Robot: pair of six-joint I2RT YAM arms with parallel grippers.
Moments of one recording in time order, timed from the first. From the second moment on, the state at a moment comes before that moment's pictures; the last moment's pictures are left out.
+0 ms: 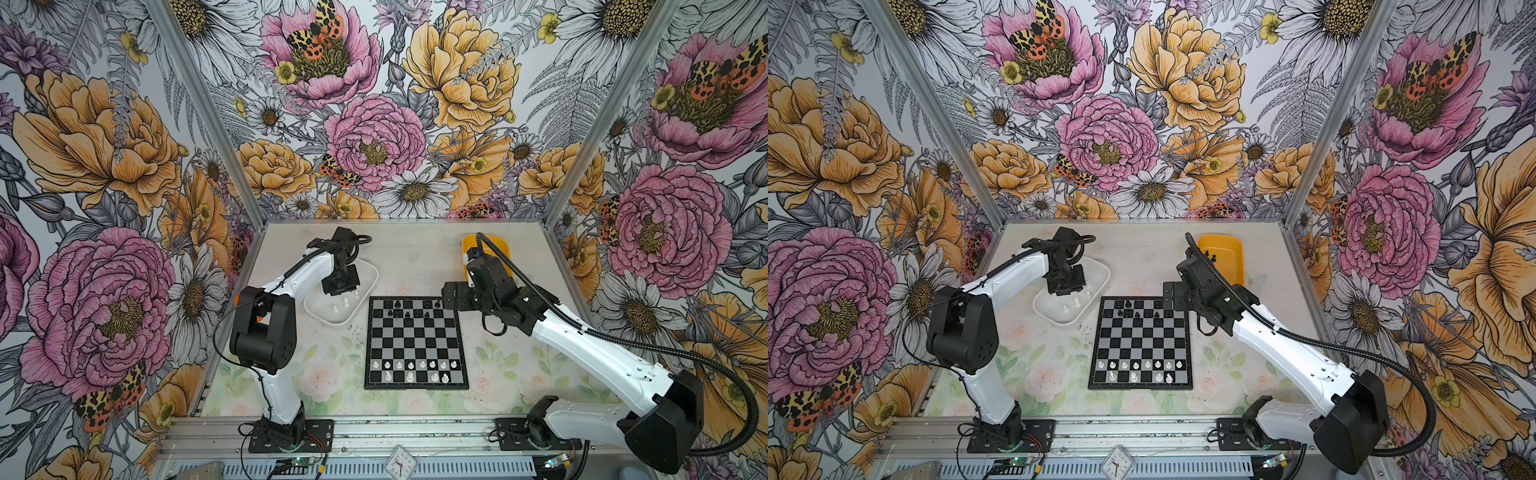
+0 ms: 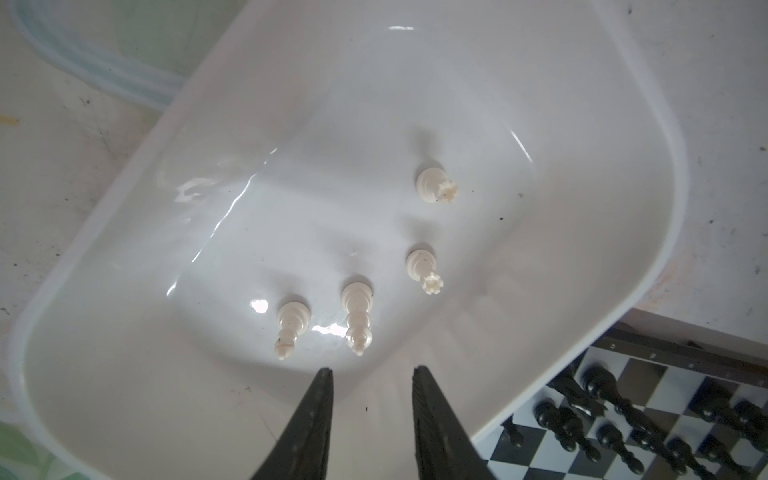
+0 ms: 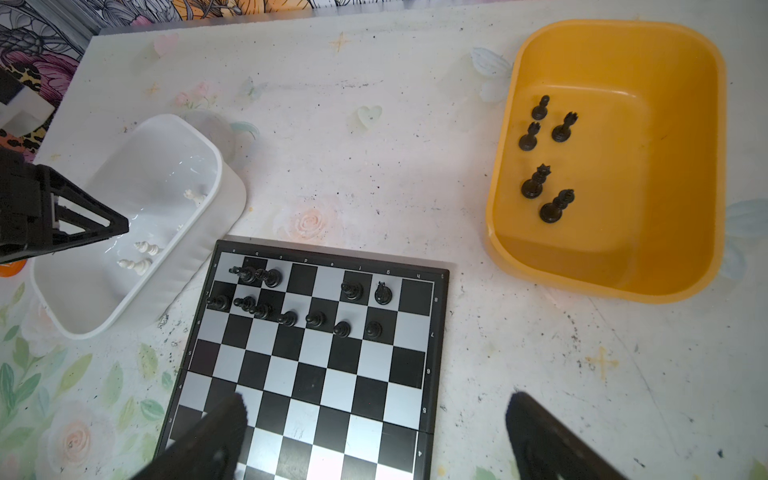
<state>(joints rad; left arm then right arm) -0.31 1.82 1.44 -0.95 -0.05 -0.57 0.63 1.23 1.08 -0.70 0.16 0.47</state>
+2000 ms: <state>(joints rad) -0.30 1.92 1.41 -0.92 -0.04 -0.52 0.63 1.19 1.07 -0.70 0.19 0.49</state>
